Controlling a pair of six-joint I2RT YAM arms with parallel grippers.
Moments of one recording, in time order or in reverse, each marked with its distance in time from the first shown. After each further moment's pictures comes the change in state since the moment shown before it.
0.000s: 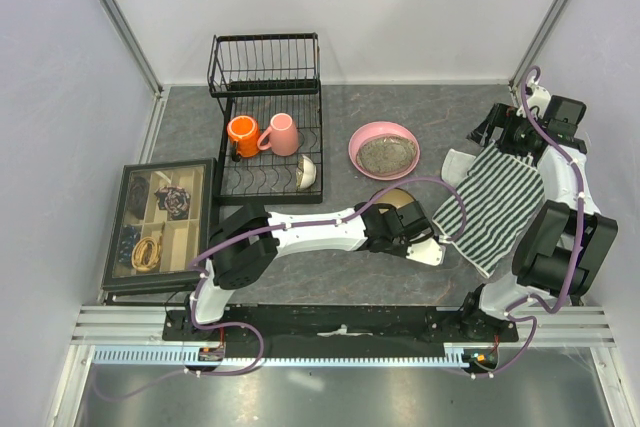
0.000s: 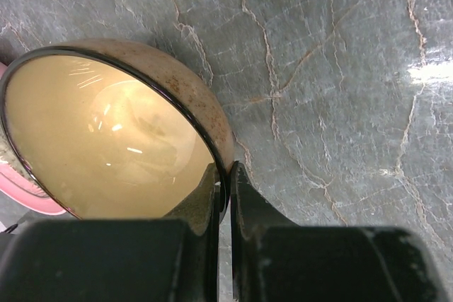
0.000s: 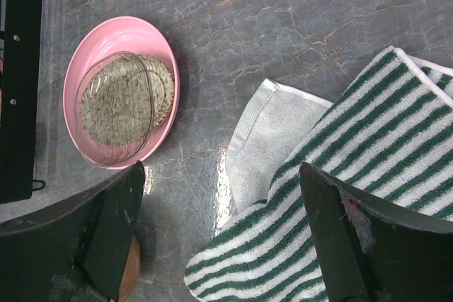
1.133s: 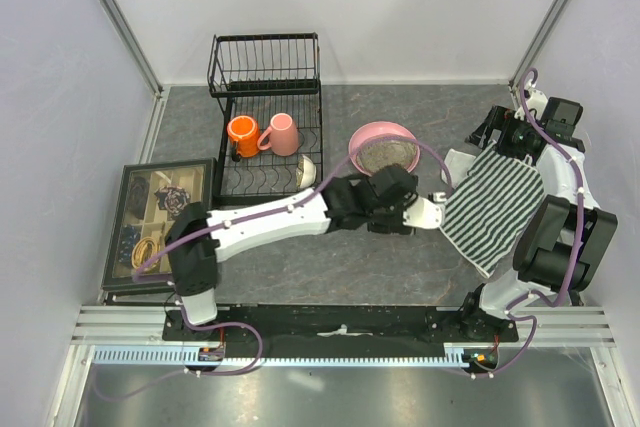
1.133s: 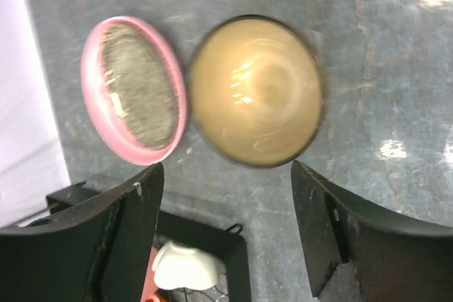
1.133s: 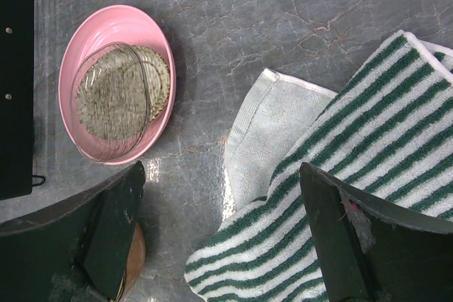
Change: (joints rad) left arm 0.054 -0.224 0.014 0.026 -0.025 -0.019; right arm 0.000 0.033 0.000 -0.015 -0.006 0.000
